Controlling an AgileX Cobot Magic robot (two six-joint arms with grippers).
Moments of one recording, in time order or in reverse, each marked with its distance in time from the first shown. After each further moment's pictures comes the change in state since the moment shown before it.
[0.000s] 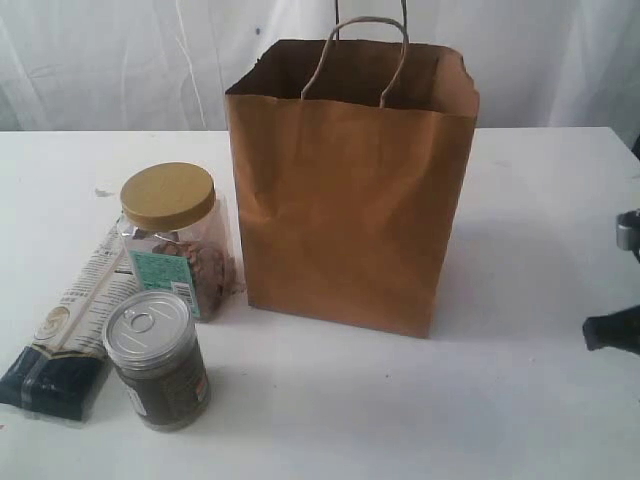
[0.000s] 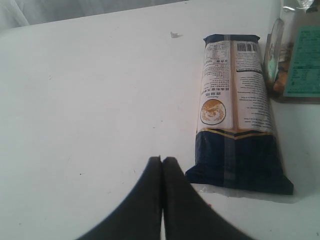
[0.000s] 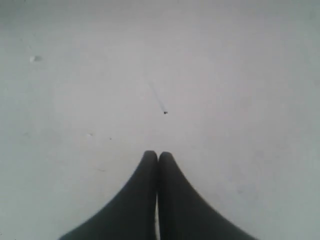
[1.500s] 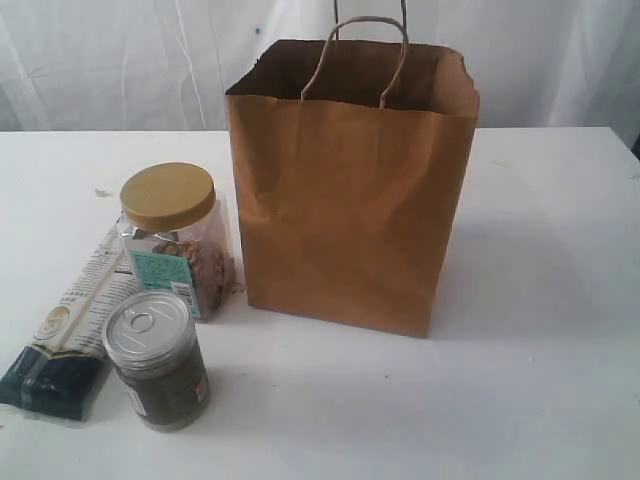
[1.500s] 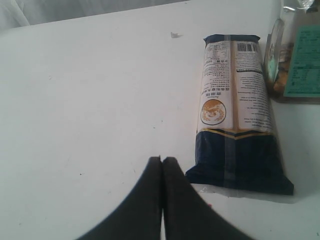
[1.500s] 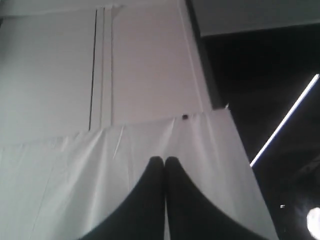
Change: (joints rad) left arm 0.000 0.000 0.000 0.000 0.000 0.000; right arm -0.004 -1.339 0.591 0.300 -1.555 -0.246
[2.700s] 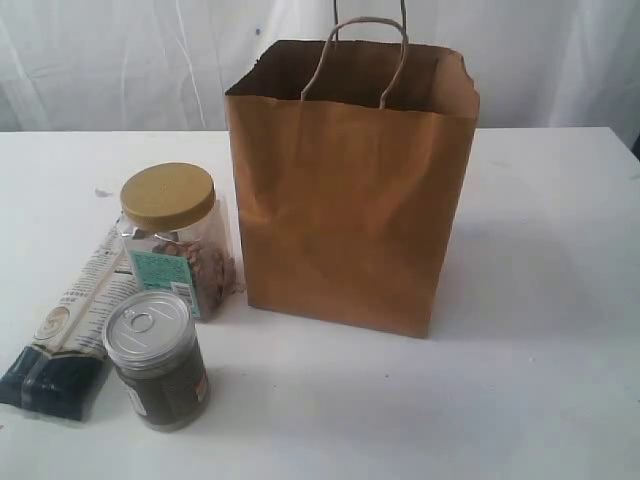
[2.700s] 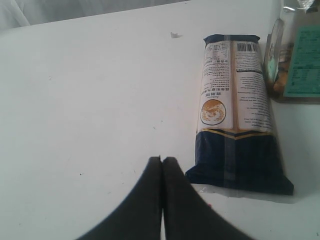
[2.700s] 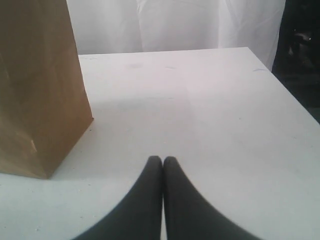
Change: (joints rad) left arm 0.000 0.000 0.000 0.000 0.000 0.000; right arm -0.069 -0.004 0.108 0.103 1.085 -0.154
